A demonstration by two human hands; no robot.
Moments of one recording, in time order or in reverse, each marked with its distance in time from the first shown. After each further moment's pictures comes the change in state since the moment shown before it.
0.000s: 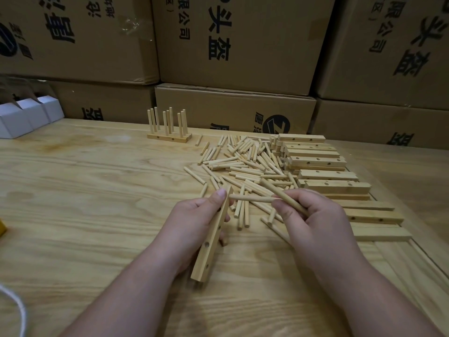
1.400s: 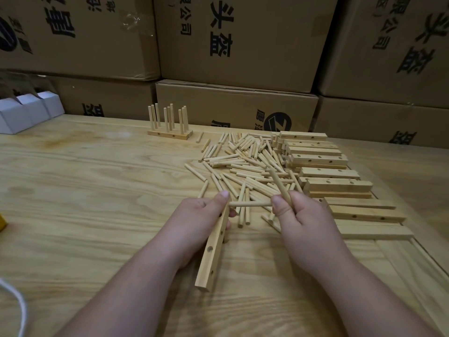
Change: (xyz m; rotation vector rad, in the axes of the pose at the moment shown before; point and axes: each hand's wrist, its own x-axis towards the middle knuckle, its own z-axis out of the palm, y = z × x) left_hand 0.003 -0.001 0.002 0.172 0.003 -0.064; right_hand 0.001 -0.005 0.010 -0.205 -0.086 0.092
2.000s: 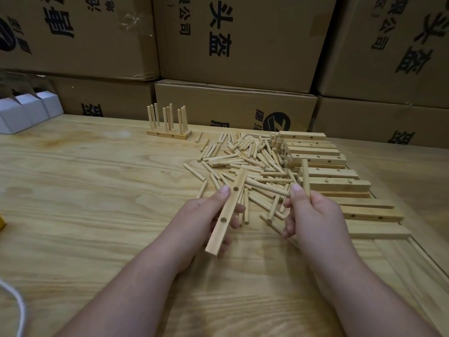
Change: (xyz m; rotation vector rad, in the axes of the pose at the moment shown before) left_hand -0.006 0.003 0.000 -0.166 -0.189 0.032; right_hand -0.002 -0.007 -0.003 0.409 0.111 0.398
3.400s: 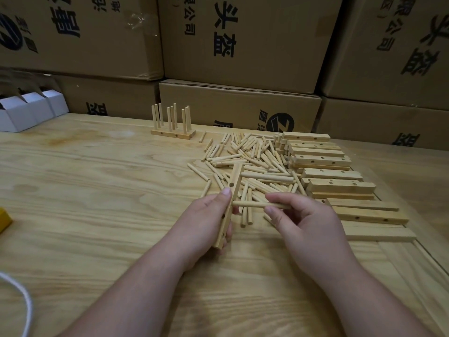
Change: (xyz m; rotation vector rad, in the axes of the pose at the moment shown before) left_hand 0.002 -0.002 0.004 0.116 0.119 0.017; right_hand -0.003 0.007 0.001 -0.202 -0.156 -0.443
